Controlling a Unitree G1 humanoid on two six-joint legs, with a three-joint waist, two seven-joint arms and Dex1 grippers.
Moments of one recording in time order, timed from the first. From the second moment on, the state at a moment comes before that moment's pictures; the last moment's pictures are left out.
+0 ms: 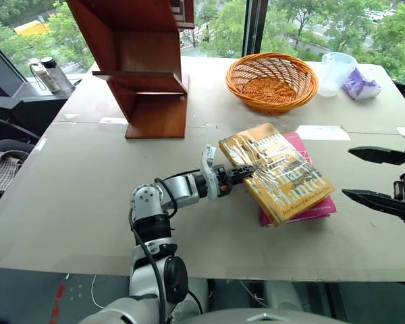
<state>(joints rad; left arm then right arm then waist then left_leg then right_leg) -0.58 -0.01 0.46 0.22 -1.26 1.48 0.03 0.03 -0.95 -0.59 -0.42 0.90 0.58 1.20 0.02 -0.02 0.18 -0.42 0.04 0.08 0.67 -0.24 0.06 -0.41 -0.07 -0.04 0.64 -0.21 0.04</state>
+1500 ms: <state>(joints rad) -1.29 0.93 -0.13 0.05 -0.01 0.19 -0.95 -0.27 -0.69 -0.51 -0.33 0.97 0.42 1.00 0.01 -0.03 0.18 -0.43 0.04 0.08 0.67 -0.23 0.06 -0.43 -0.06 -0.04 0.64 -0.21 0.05</state>
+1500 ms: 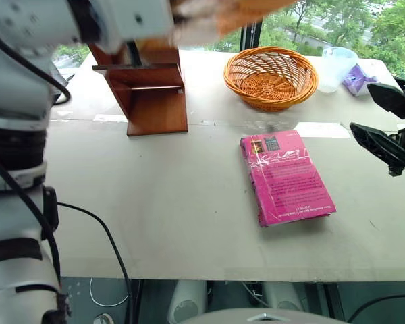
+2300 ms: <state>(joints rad) -1.41 0.97 -0.45 0.40 0.48 0.14 -1.23 -0.20 -0.67 -0.49 -0.34 0.95 0.34 0.99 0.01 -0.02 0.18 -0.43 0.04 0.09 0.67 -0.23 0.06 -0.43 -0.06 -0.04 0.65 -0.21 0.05</state>
